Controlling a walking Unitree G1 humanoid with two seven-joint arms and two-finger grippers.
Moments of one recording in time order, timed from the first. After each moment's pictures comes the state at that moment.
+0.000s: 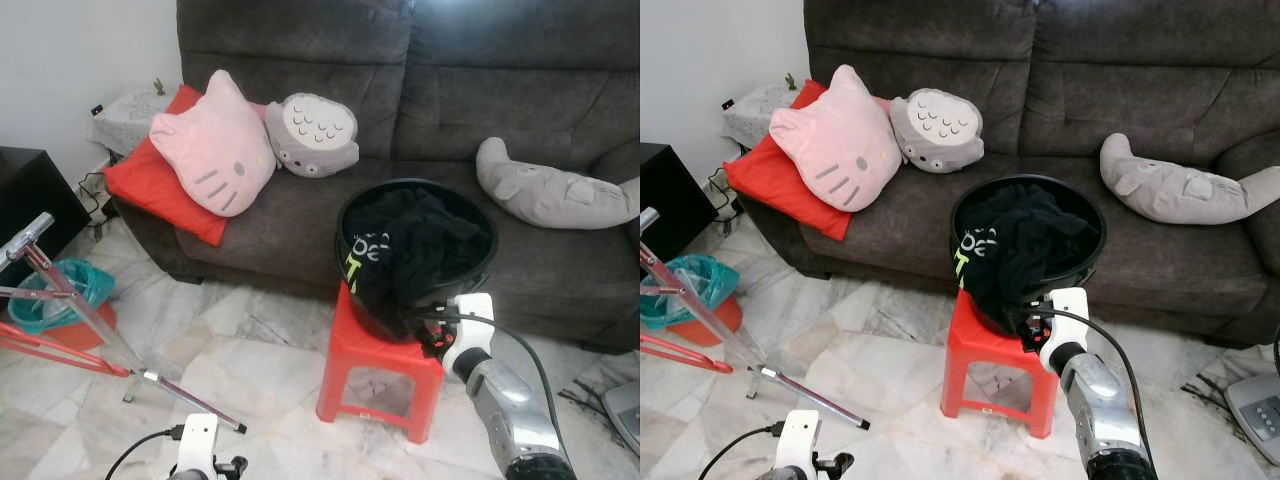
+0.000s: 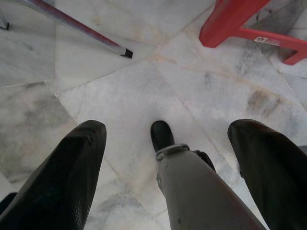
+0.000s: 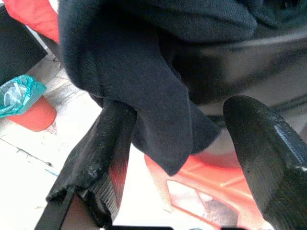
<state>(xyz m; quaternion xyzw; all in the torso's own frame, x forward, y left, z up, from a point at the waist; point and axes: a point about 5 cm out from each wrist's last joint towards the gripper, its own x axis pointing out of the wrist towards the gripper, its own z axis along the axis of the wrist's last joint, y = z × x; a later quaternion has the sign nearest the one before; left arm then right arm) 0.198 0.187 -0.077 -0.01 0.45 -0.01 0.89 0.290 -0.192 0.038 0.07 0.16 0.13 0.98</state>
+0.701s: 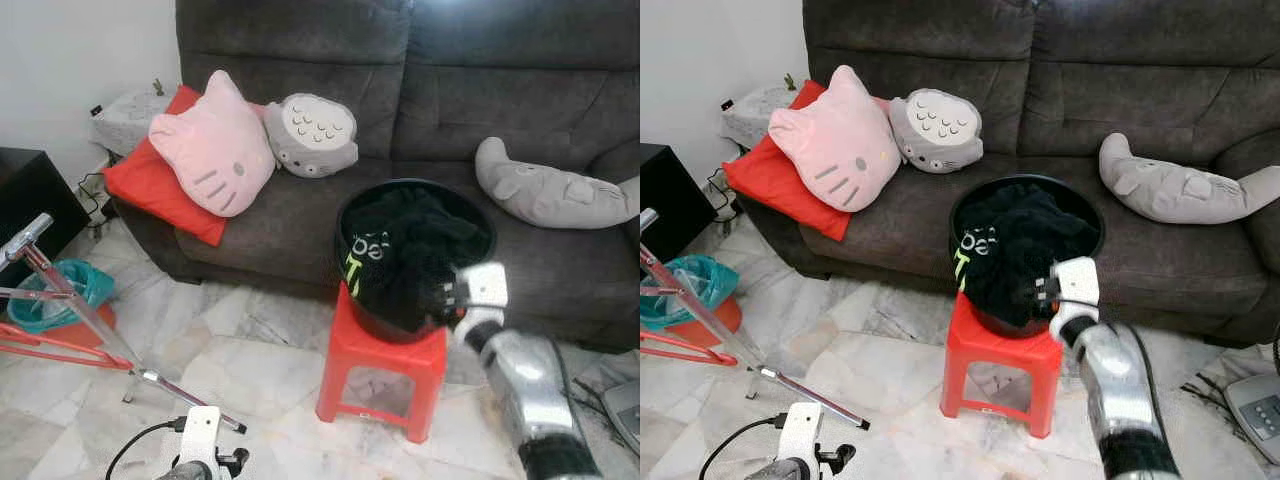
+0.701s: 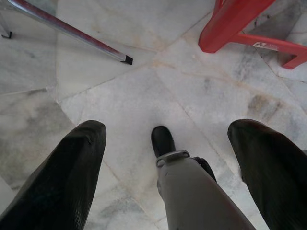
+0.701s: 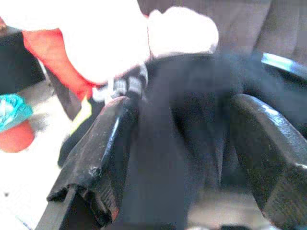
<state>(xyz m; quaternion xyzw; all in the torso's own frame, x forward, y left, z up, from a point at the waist) 0.204 0.183 -0.074 0.00 0.44 -0.01 0.90 0.322 -0.199 0.104 -0.04 0.02 0.17 0.98</state>
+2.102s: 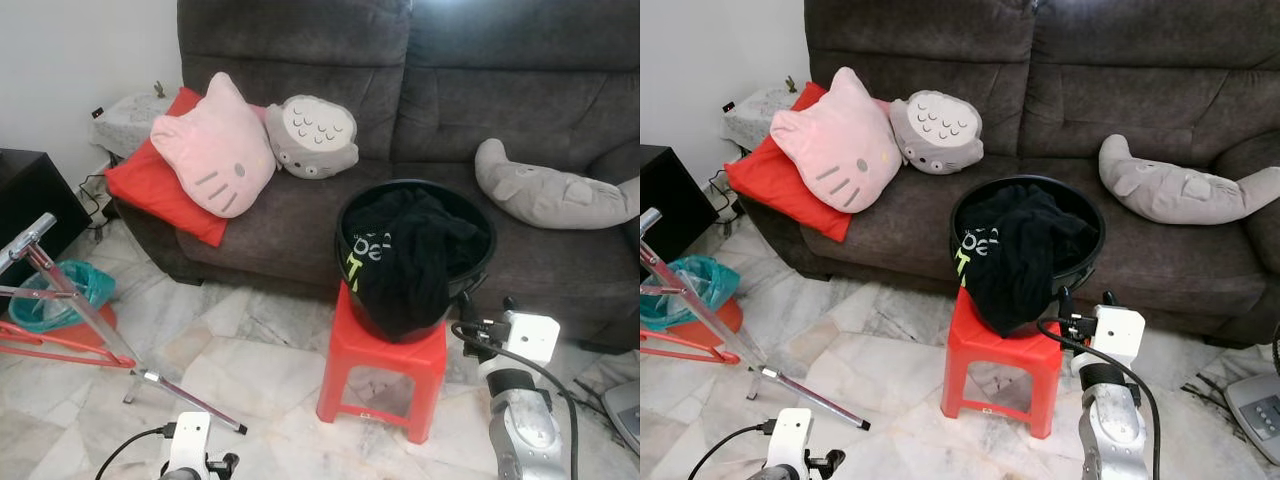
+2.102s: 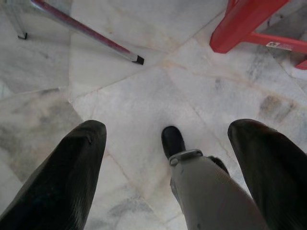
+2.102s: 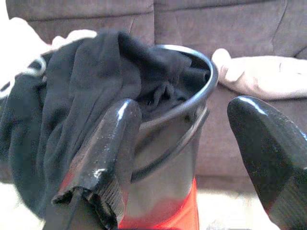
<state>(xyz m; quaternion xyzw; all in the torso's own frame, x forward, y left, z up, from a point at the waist) 0.197 0.197 -0.075 0.00 0.43 0.01 0.90 0.266 -0.213 0.067 0.00 -0.01 -0.06 1.00</state>
